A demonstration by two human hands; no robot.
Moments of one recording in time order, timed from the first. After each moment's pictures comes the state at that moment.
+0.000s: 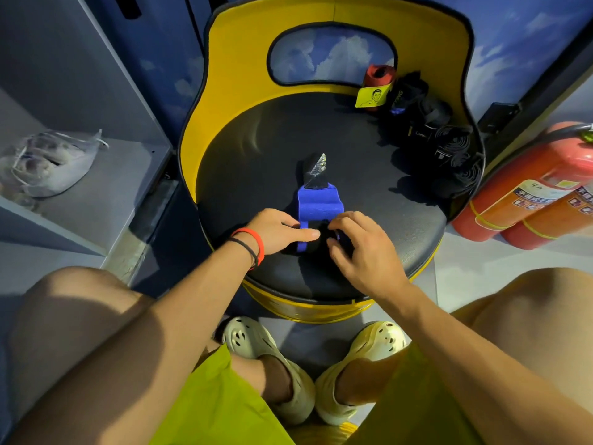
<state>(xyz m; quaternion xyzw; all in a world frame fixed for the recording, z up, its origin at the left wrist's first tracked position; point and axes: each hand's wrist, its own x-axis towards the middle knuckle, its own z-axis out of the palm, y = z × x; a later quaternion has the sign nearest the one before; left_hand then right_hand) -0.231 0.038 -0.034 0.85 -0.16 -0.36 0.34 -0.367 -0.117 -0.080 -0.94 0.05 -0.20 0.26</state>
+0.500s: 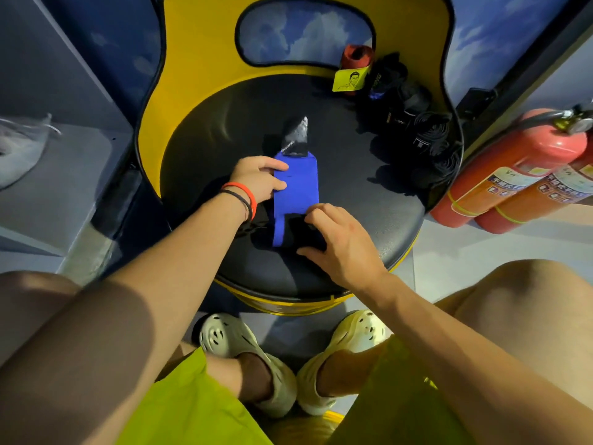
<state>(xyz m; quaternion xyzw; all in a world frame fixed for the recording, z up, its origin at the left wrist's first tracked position) -0.172 -0.019 -0.058 0.80 -0.09 -0.29 0.51 -0.360 -0.124 -0.083 -0.97 0.03 -0.13 0.21</state>
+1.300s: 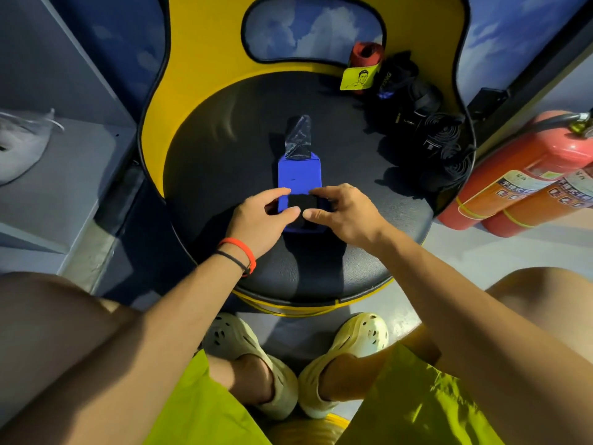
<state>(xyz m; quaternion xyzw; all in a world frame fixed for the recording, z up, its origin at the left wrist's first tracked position) -0.226 0.018 -0.067 0.83 -0.15 -0.24 0.48 -0.309 -0.154 -0.058 -0.88 0.21 0.04 0.43</state>
